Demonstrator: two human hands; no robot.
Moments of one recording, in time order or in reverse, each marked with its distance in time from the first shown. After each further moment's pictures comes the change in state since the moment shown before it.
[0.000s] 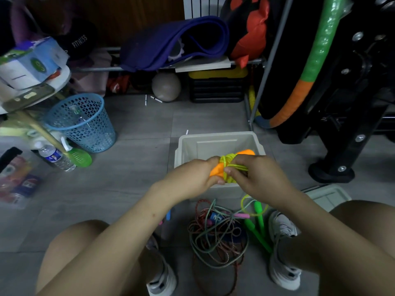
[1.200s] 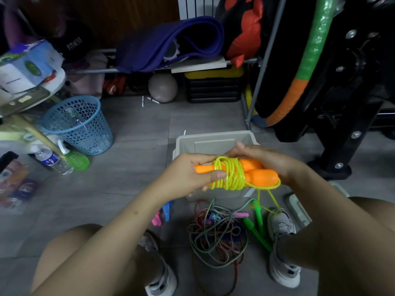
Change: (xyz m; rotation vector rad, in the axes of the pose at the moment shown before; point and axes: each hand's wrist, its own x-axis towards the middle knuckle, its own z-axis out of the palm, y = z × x) left_hand -0.018 0.004 -0.008 -0.798 0.142 0.072; right_hand 0.024 0.032 -0.019 1.093 -0.565 0.421
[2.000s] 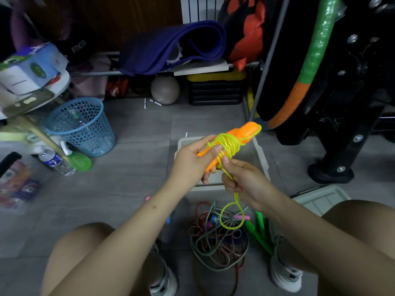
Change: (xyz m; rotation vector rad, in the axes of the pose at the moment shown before) left_hand 0.028 -0.005 0.013 -0.246 0.348 -0.062; right_hand 0.011 0.022 0.061 0.389 0.220 -0.137
